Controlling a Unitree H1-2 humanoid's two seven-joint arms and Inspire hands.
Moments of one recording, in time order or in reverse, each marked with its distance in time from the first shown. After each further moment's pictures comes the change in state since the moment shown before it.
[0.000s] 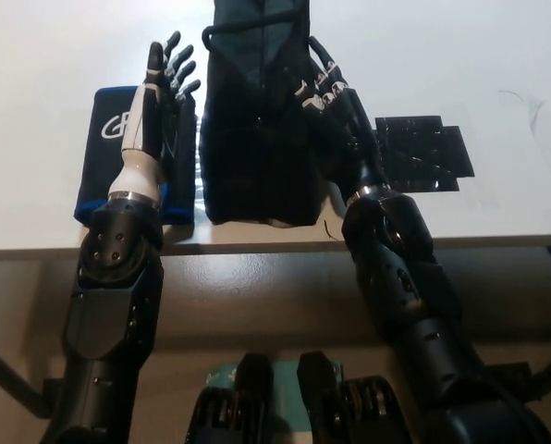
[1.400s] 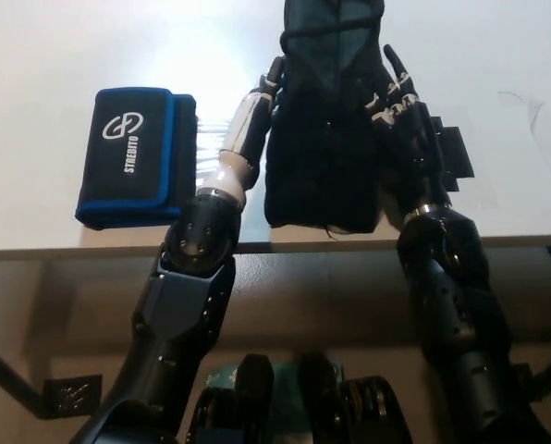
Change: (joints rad) left_arm -0.087 -0.095 -0.117 0.179 0.104 -0.037 -0.003; right_arm 0.133 -0.069 -0.020 -0.199 0.051 0.045 -0.012
